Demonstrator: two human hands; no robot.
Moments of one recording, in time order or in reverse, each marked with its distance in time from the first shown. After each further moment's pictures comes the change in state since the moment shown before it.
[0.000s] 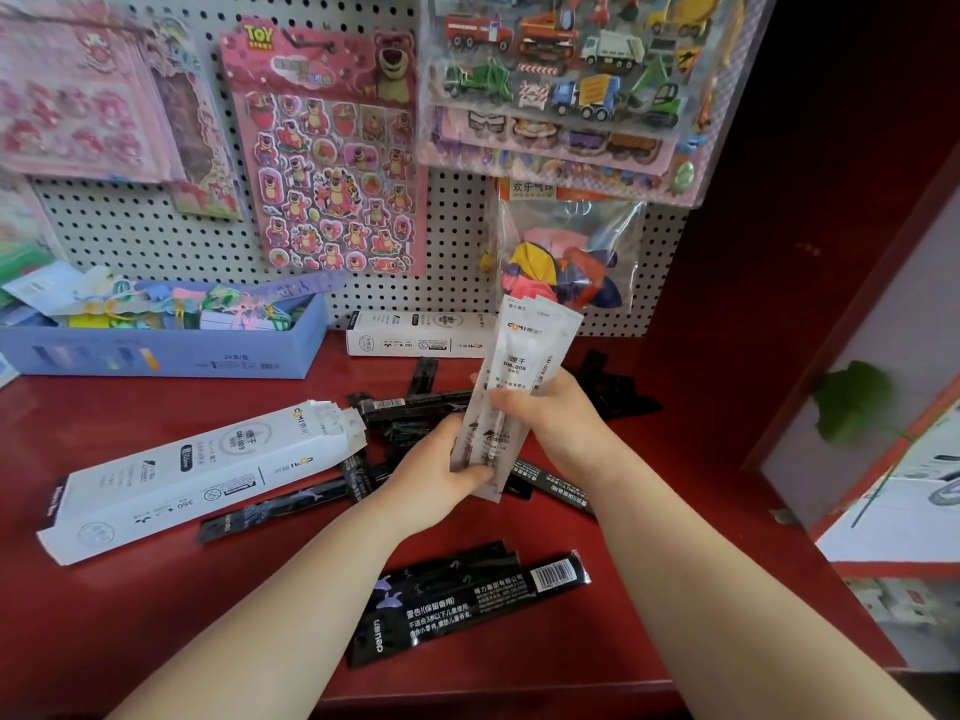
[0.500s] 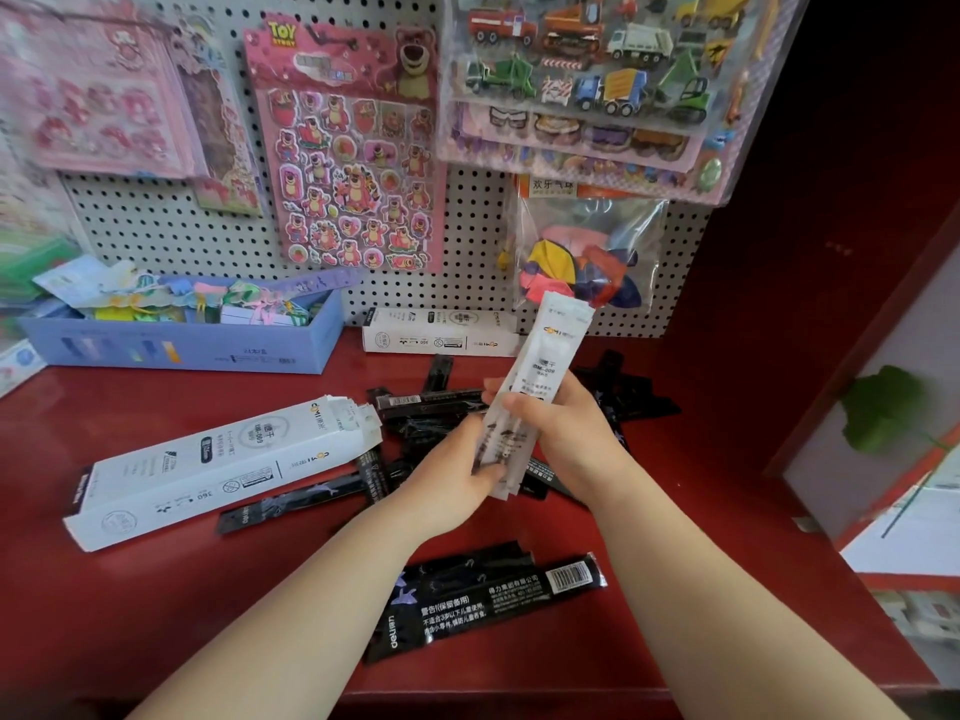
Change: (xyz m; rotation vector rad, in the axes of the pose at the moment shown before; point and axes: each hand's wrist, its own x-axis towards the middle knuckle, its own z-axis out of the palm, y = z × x) left_hand -0.002 0.004 0.002 0.128 -0.040 -0.027; right_hand -0.004 0.011 0.007 0.153 0.075 0.054
